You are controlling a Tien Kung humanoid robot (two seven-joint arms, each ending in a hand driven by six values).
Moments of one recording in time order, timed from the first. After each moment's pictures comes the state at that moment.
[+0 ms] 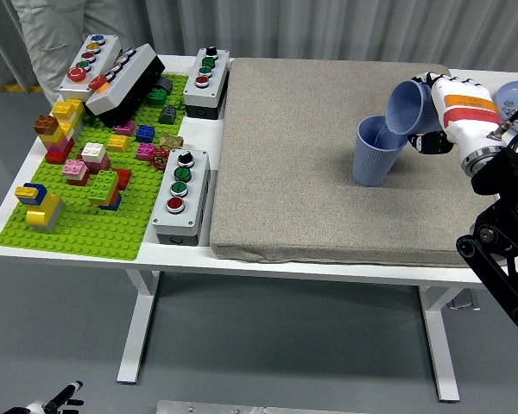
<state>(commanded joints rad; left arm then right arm) -0.15 0.13 -0.97 -0.18 0.97 -0.16 0.05 0.61 -0.26 0.96 1.32 -2.21 -0.16 -0.41</state>
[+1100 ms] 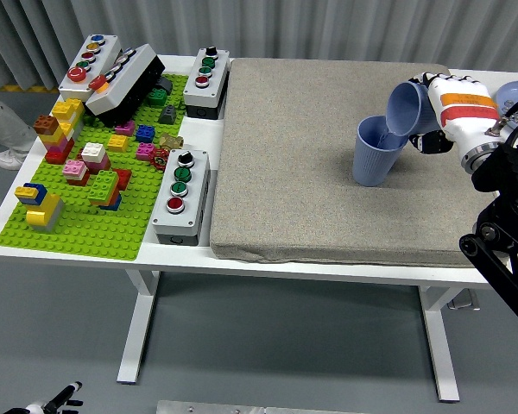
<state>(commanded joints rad) -0.15 0.13 -0.98 -0.18 0.97 -0.16 0.05 0.65 -0.30 0.91 1.33 -2.21 -0.13 -0.43</state>
